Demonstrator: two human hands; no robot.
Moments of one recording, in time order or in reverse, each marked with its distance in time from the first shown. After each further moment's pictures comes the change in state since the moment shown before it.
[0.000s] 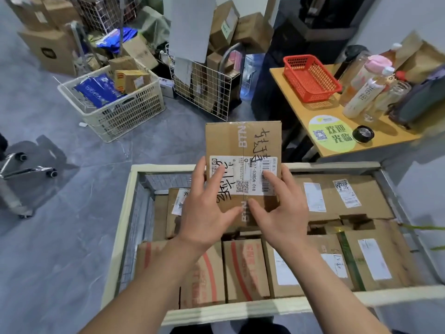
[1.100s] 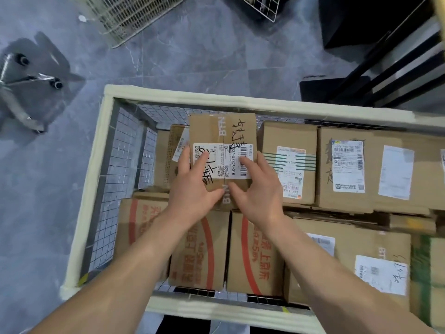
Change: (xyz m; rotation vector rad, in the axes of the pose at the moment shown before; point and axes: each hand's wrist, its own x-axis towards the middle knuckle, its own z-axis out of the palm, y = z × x) left_hand 0.013 -0.175 0.155 0.191 -0.302 -0.579; right_hand -0.029 0.157 0.208 -0.005 -0.671 0.210
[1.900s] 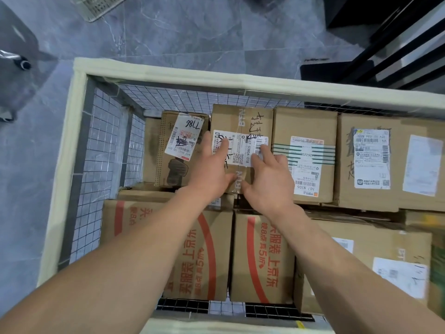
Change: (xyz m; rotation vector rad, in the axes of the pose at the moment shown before) left_hand 0.079 -0.026 0.076 0.096 -0.210 0.049; right_hand 0.035 0.042 0.038 -0.465 -0.085 -0.049
